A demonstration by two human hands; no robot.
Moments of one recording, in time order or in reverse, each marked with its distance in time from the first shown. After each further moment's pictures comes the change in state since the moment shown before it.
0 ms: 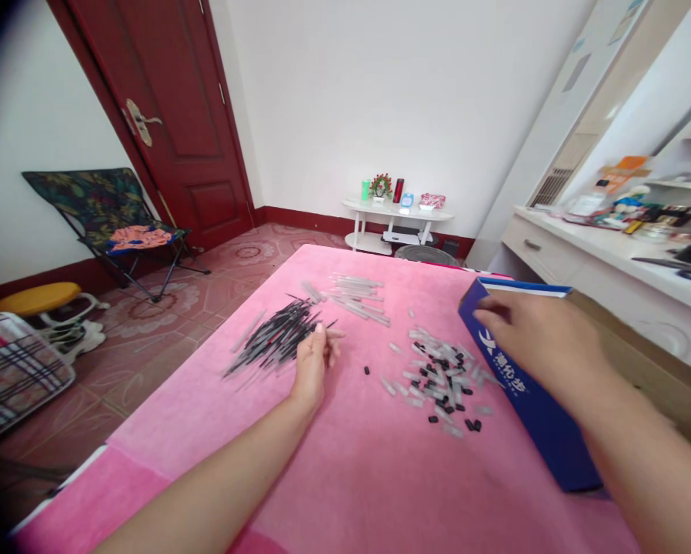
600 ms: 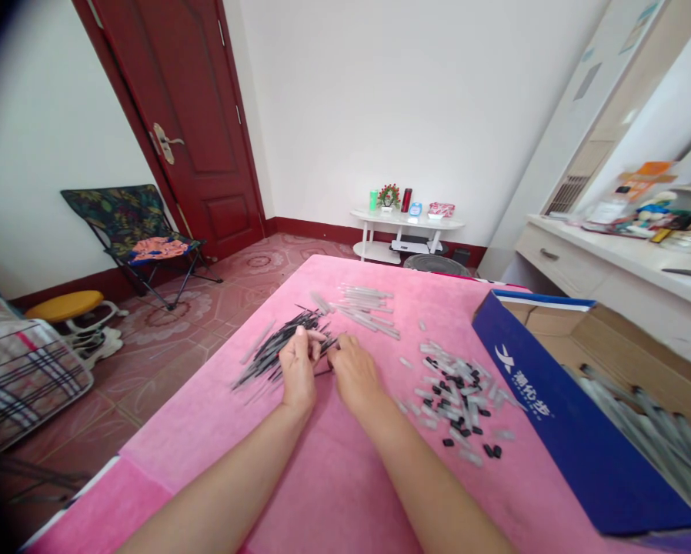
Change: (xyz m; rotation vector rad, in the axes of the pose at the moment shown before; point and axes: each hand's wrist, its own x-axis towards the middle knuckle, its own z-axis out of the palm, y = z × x) left_hand 0.015 0.019 -0.018 0.032 0.197 0.148; right_hand -0.028 -0.205 0.110 0.201 -0.342 -0.407
